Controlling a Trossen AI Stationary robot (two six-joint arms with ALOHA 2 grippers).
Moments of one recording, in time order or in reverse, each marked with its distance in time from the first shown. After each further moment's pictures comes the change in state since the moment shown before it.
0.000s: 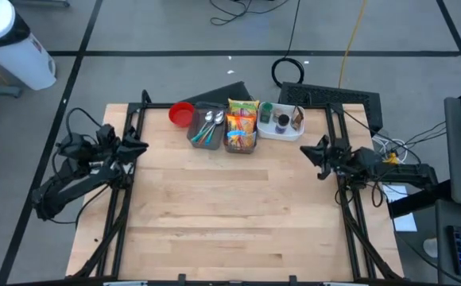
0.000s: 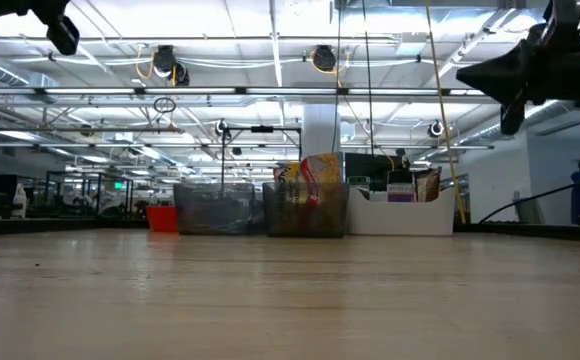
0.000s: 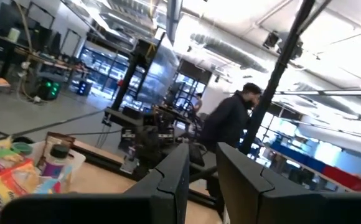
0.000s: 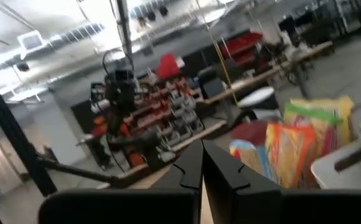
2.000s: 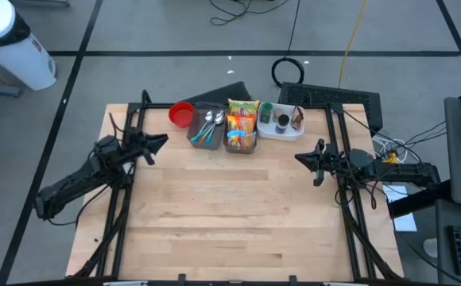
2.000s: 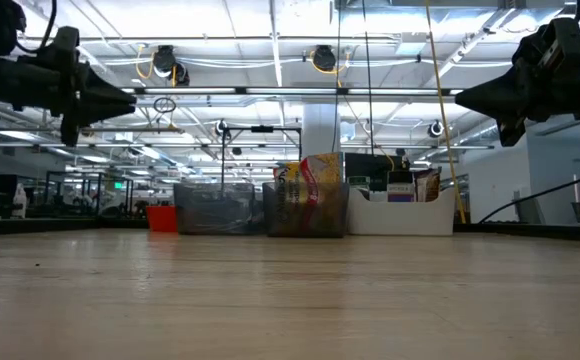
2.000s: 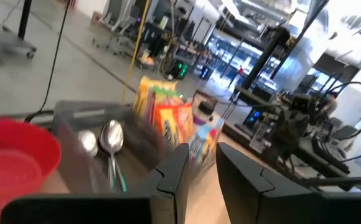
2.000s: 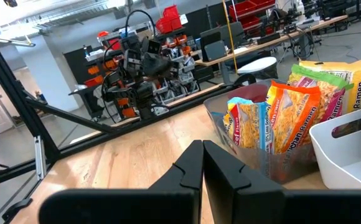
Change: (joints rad) left arm 0.000 0.000 -0.292 -0.030 -0.469 0.103; right arm -0.001 0.048 0.000 -0.128 -0.075 -0.073
